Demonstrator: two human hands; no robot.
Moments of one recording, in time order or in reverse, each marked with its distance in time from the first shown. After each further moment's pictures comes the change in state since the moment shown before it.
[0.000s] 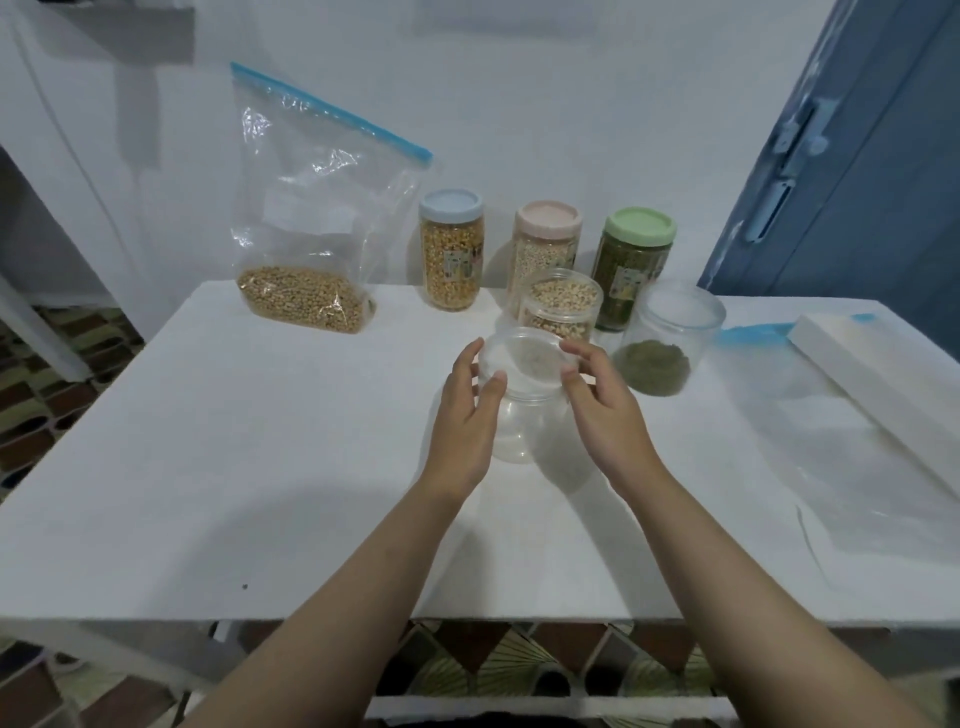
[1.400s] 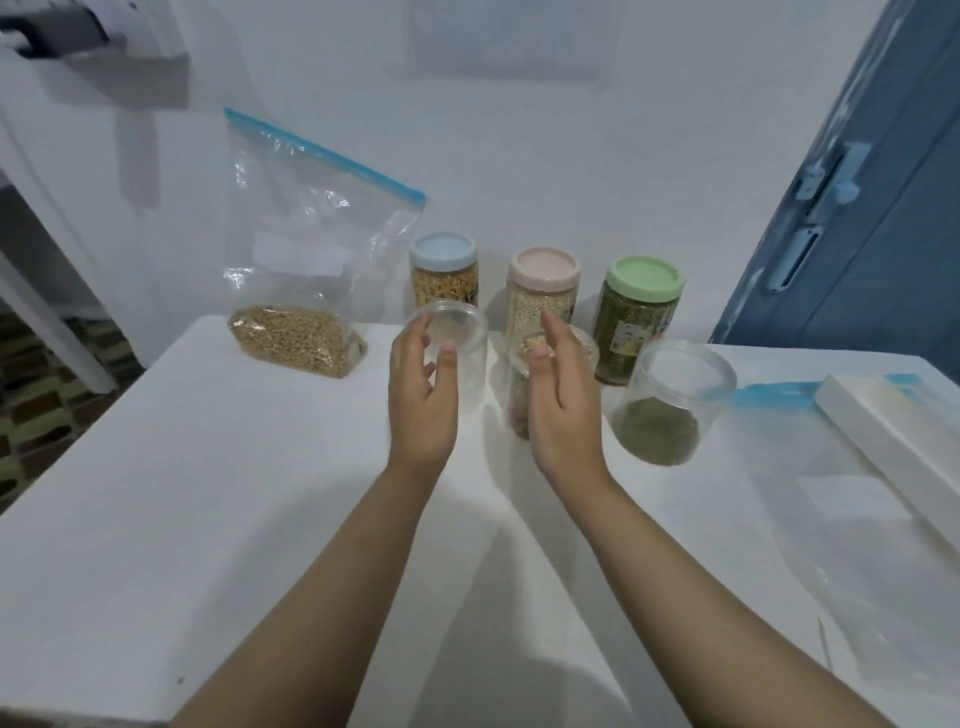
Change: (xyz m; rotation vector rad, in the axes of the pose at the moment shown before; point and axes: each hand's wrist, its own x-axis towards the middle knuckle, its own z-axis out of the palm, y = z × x) left_hand 0.080 0.035 0.005 0.086 0.339 0.250; right_hand 0.069 -0.025 0.019 0.123 0.072 -0.233
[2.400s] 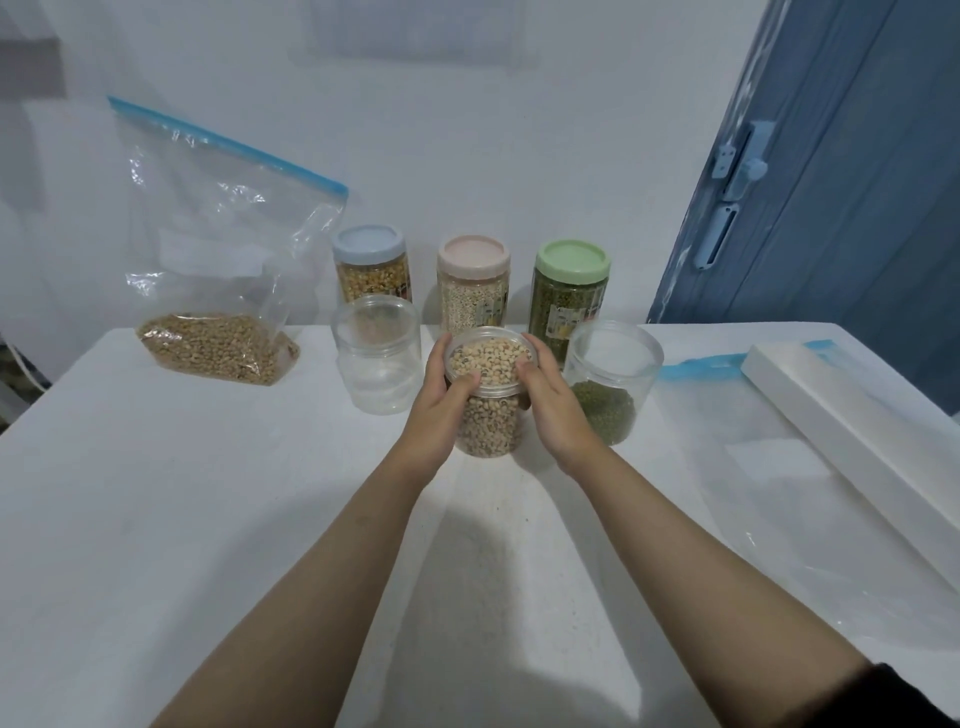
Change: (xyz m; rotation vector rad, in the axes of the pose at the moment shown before) left_hand -0.012 -0.024 0.062 -0.253 -0.469 -0.339; right_hand 0.020 0.067 -0.057 0.186 -0.209 0.387
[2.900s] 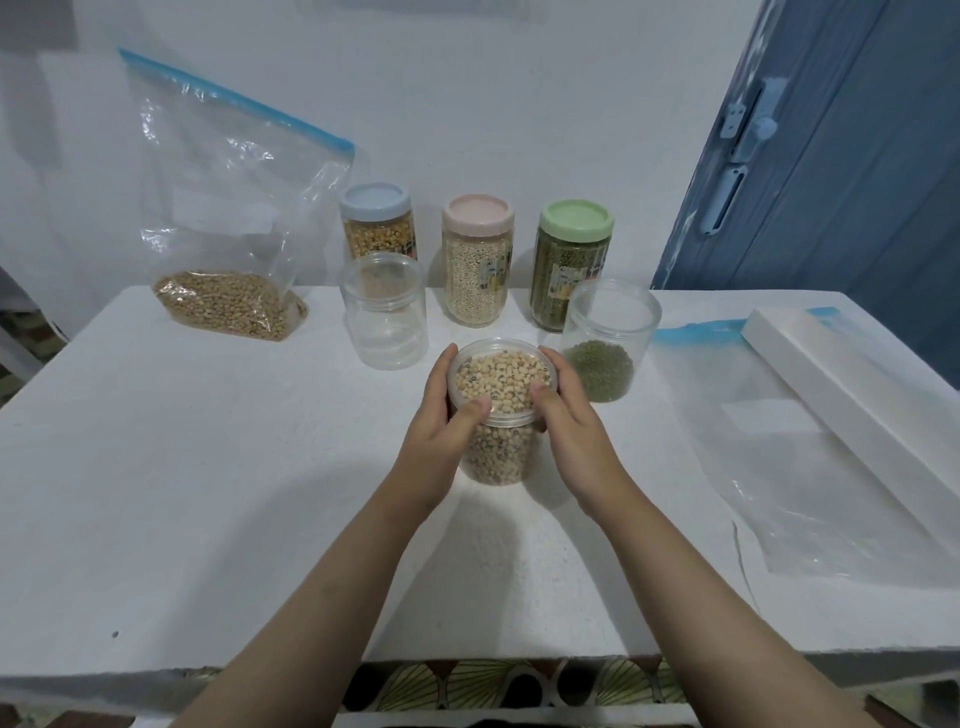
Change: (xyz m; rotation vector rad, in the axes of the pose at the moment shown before) left_hand -0.090 -0.007 0.008 0.017 -0.014 0.035; right_hand -0.093 0.002 -0.003 -0.015 0.009 -0.016
